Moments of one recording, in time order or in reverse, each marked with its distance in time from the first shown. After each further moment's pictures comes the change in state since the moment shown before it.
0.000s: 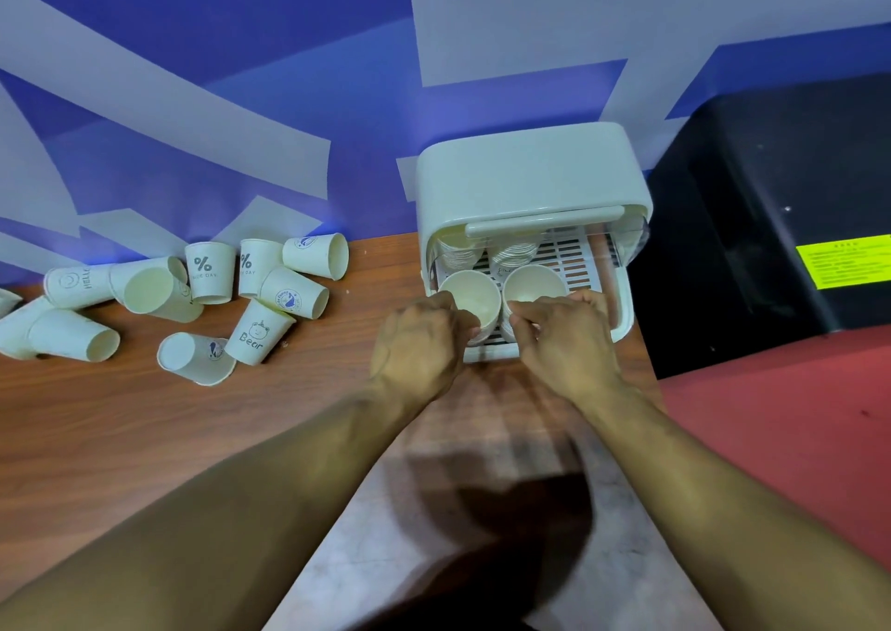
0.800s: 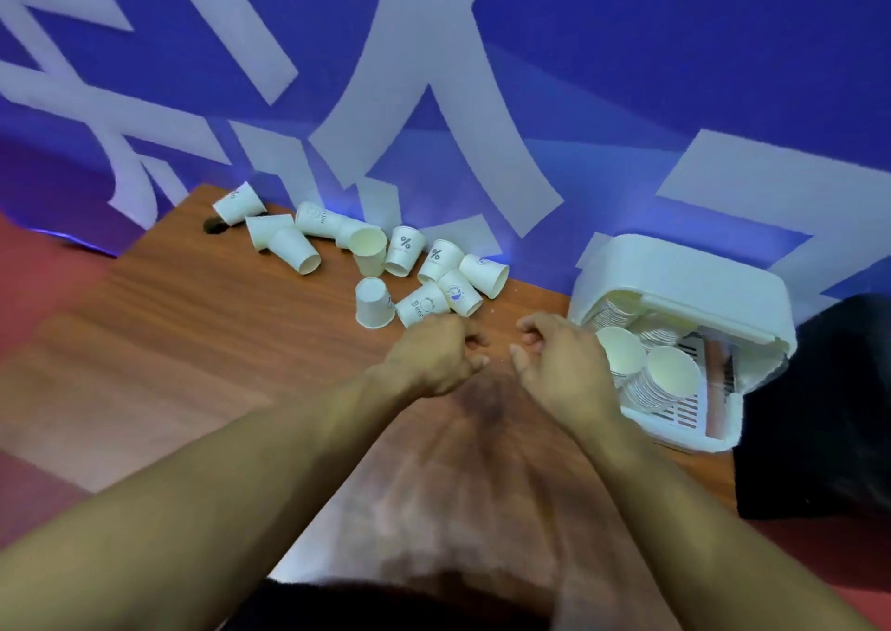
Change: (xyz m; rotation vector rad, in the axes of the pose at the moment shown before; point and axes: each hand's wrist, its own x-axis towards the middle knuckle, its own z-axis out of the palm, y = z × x) left_hand -0.143 -0.078 -0.099 -0.288 -0.033 -0.429; right_hand -0.028 -0.191 -0.042 0.169 -0.157 -0.288
